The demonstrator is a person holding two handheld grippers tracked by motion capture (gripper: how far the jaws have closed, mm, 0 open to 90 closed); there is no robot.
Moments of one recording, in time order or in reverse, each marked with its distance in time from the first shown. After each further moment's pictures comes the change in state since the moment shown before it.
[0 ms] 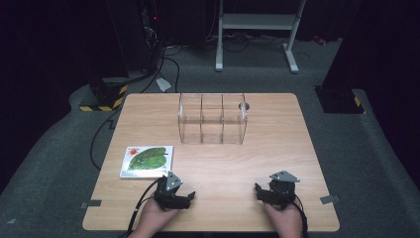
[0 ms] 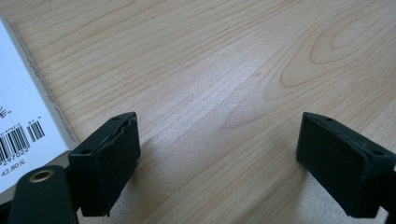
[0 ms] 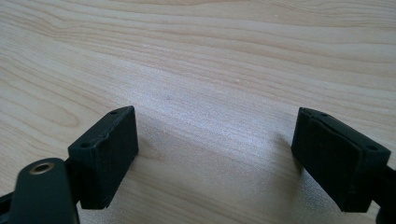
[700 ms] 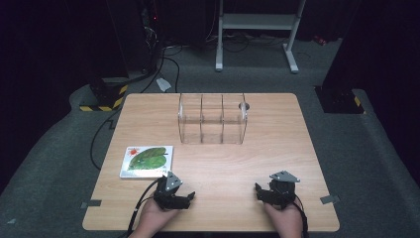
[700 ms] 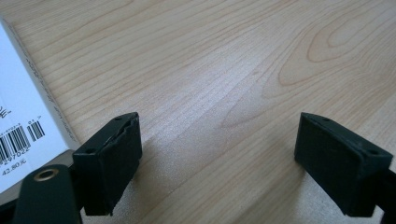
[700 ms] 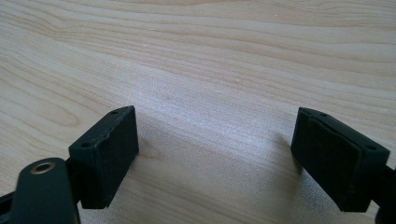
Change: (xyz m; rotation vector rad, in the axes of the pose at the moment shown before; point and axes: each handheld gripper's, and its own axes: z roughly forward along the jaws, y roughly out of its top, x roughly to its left) left arm 0.001 0.000 -0.002 0.009 -0.008 0.013; right arm 0.000 0.000 0.000 0.001 0.000 -0.002
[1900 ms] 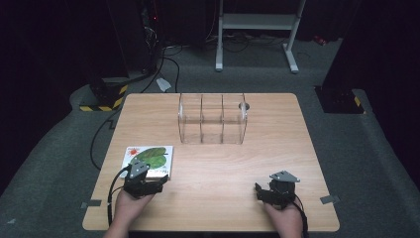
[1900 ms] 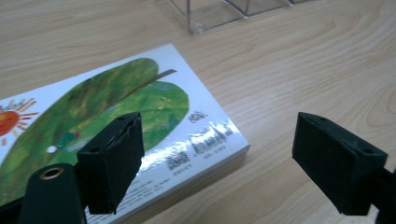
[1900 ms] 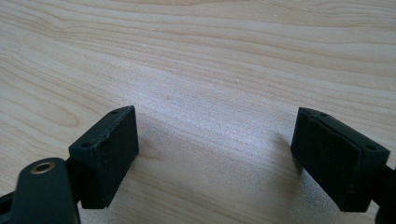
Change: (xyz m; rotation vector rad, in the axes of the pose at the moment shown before) left arm 0.075 -0.002 -0.055 -0.121 0.117 -0.152; right arm 0.000 0.000 0.000 0.000 0.000 0.003
